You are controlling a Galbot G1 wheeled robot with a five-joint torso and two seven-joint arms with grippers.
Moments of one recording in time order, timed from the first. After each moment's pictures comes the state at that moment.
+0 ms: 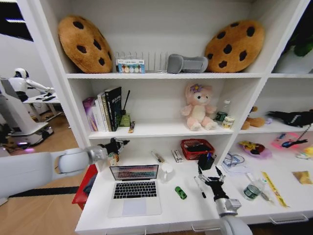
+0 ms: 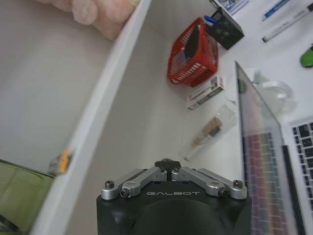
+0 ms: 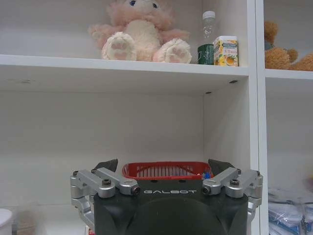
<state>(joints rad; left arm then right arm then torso) 2.31 0.43 -1.24 -2.05 -0.54 0.06 -0.18 -1.56 1.31 0.72 1.85 0.31 0.25 -0.03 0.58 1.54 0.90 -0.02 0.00</state>
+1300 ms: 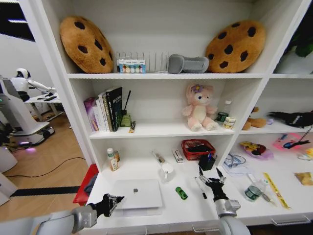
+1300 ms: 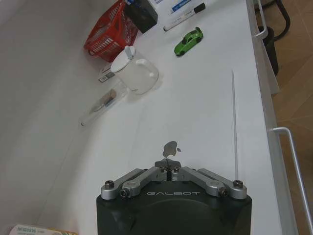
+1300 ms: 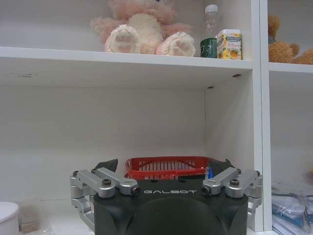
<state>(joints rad) 2.57 0.13 -1.08 -2.22 -0.26 0.05 -0.17 -1.55 1.34 0.71 1.84 0.28 0.25 -0.01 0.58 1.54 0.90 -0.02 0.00</state>
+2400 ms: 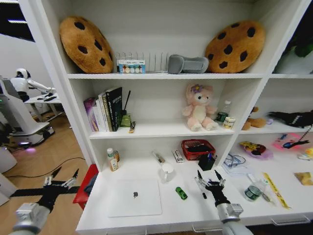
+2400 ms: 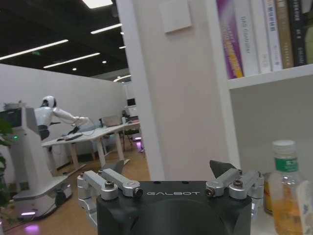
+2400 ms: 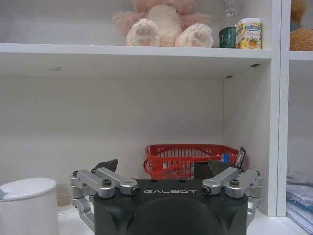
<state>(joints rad) 1.94 -1.01 -1.05 -2.15 -0.57 -0.03 -0.19 -1.66 1.25 0.69 1.90 0.35 0.25 -0.05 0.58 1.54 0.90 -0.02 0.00</state>
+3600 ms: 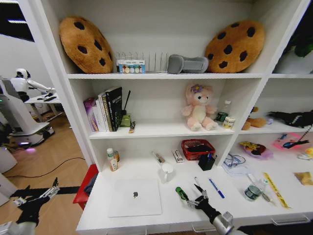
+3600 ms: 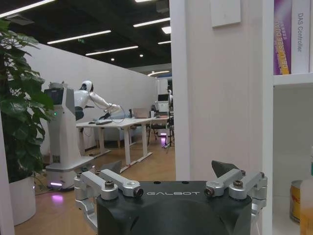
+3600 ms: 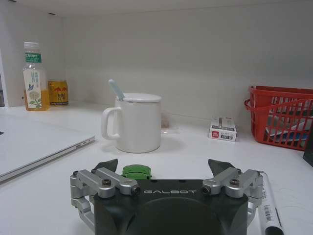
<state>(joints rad) 1.92 -1.21 -1.07 -2.13 -0.57 -0.06 -0.15 -1.63 0.96 0.43 1.72 0.42 0.29 -0.24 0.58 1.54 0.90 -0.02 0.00</state>
